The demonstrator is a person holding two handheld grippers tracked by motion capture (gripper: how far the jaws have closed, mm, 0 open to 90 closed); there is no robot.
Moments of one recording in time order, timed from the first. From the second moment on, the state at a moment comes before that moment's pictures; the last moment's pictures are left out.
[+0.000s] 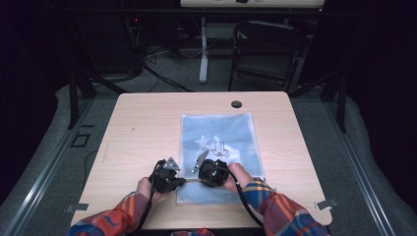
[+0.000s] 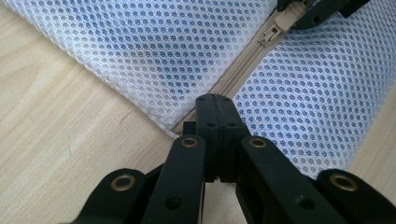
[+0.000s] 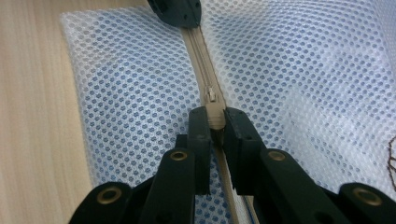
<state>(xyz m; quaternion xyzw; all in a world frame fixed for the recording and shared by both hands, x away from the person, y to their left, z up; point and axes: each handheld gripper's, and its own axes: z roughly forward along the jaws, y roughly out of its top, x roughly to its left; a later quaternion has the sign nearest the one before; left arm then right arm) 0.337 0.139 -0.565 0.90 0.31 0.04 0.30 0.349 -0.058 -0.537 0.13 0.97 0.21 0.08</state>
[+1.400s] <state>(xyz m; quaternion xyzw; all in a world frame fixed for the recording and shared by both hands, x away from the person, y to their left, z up) 0.337 0.139 -0.566 0.90 0.31 0.05 0.30 0.350 -0.050 -0.548 0.13 0.97 0.20 0.09</state>
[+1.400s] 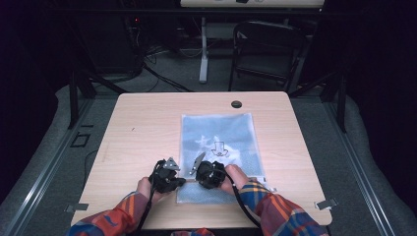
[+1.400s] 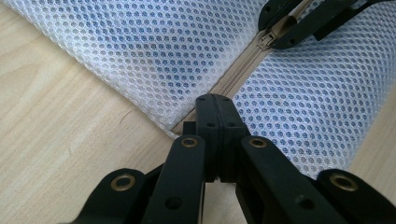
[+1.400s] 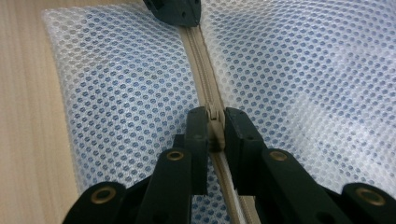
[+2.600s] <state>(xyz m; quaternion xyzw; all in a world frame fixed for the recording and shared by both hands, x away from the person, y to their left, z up) 0.337 0.139 -0.565 0.90 0.31 0.05 0.30 0.350 -0.065 -0.537 0.14 0.97 0.19 0.09</state>
